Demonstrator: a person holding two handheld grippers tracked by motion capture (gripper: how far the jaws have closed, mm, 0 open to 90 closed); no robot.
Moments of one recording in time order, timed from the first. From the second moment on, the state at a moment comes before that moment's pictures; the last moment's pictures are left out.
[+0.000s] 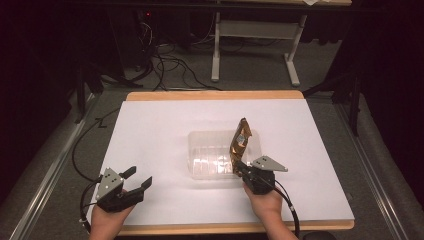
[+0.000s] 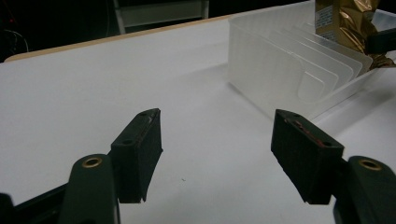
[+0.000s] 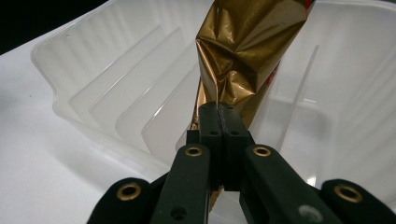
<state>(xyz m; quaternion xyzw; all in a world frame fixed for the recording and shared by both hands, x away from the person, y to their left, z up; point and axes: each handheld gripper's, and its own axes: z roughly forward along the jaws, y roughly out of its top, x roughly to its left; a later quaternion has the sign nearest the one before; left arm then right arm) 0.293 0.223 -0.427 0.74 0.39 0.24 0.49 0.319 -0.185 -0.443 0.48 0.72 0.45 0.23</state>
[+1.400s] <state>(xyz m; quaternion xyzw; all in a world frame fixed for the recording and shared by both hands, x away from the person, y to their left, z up) 0.292 0.225 -0.427 0.74 0.39 0.24 0.49 0.362 -0.183 -0.383 0.46 0.63 0.52 0.35</state>
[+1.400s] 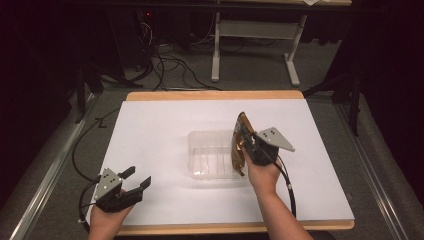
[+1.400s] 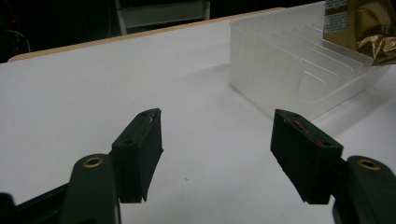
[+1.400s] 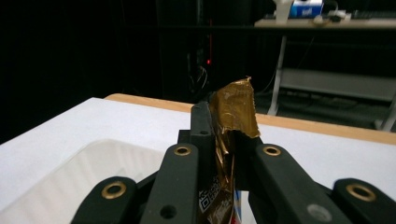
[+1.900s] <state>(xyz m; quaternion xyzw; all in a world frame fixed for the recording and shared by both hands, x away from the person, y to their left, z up) 0.291 0.223 -0.427 0.74 0.39 0.24 0.49 0.353 -0.186 -0.393 0.45 0.61 0.53 0.38</state>
